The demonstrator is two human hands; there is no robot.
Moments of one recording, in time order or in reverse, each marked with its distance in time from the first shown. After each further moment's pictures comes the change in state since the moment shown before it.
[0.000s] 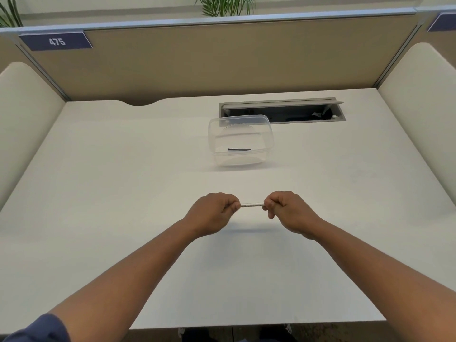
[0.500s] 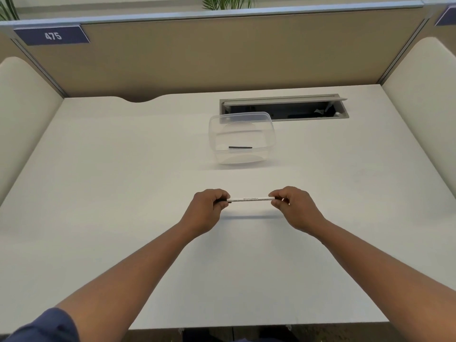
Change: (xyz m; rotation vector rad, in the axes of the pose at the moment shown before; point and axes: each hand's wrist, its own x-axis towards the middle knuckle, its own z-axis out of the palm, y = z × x) left_hand 0.008 -0.035 0.019 -0.266 0.228 -0.113; right_hand 0.023 0.032 0.002 -0.081 0.167 -0.094
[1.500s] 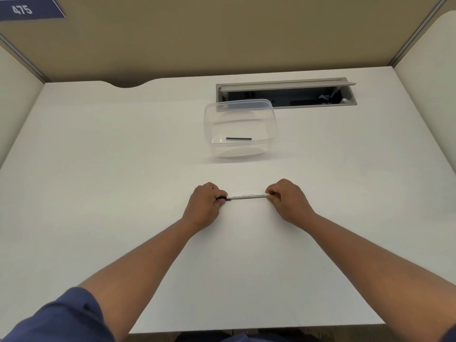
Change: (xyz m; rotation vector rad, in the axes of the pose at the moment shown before) left_hand 0.041 -0.046 0.033 0.142 -0.006 0.027; right_hand 0.053 0.045 0.035 -0.259 -0.014 -0.059
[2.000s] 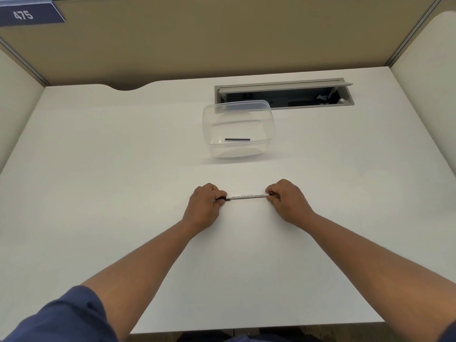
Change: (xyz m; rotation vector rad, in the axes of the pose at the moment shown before) left_hand -0.001 -0.001 0.004 0.023 0.011 -0.001; right_hand -0.002 0.001 -0.001 0.016 0.010 -0.011
